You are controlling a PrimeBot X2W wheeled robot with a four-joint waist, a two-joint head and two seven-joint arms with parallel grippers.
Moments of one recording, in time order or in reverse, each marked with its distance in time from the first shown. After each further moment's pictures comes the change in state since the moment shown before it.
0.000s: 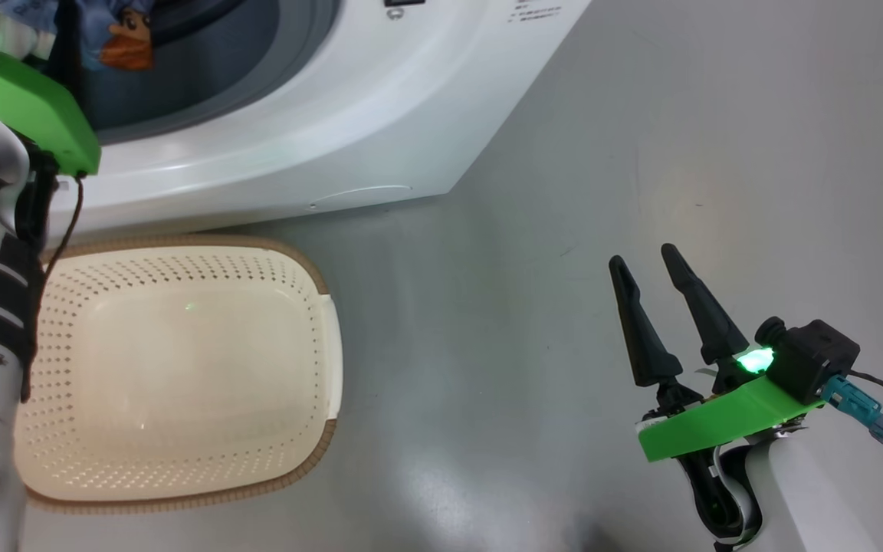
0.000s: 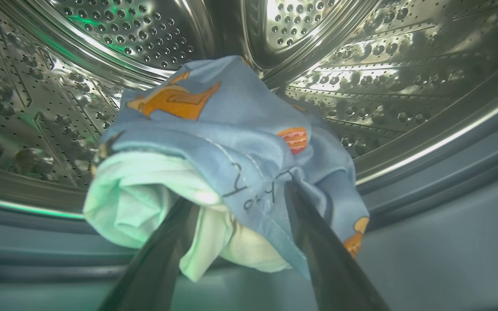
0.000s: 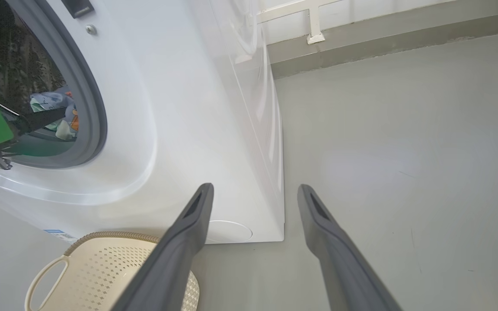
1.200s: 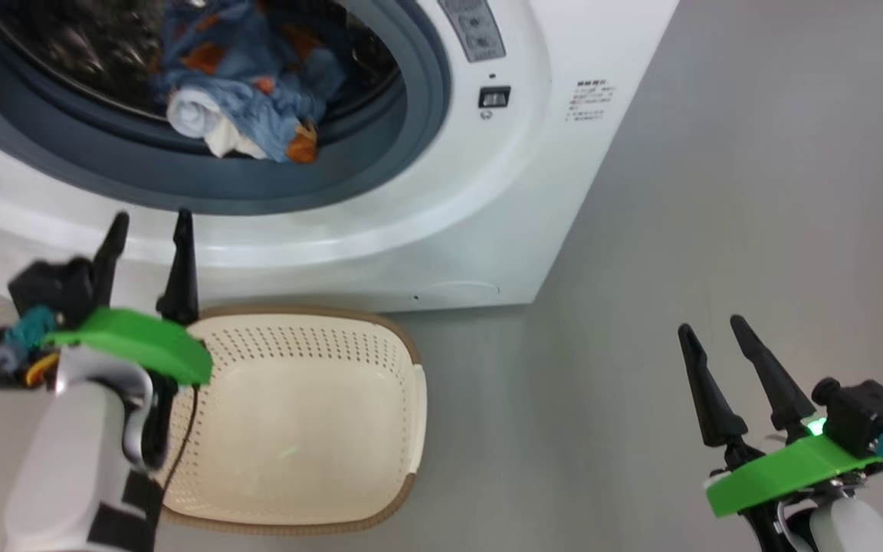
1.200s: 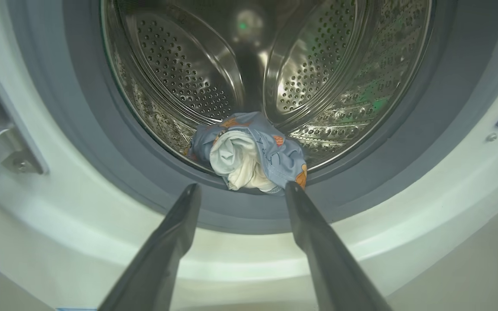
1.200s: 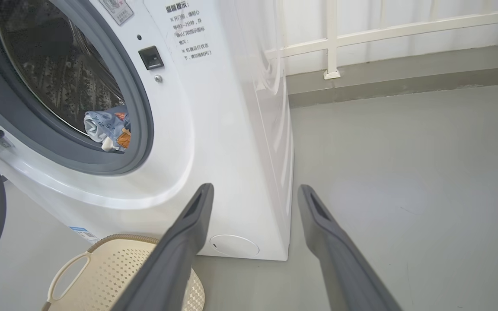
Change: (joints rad) left arm 0.663 -0.090 0.221 -0.624 0.042 0.000 -0.015; right arm 0.127 -0.103 -0.067 0.032 -0.003 0.000 0.000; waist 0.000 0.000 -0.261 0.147
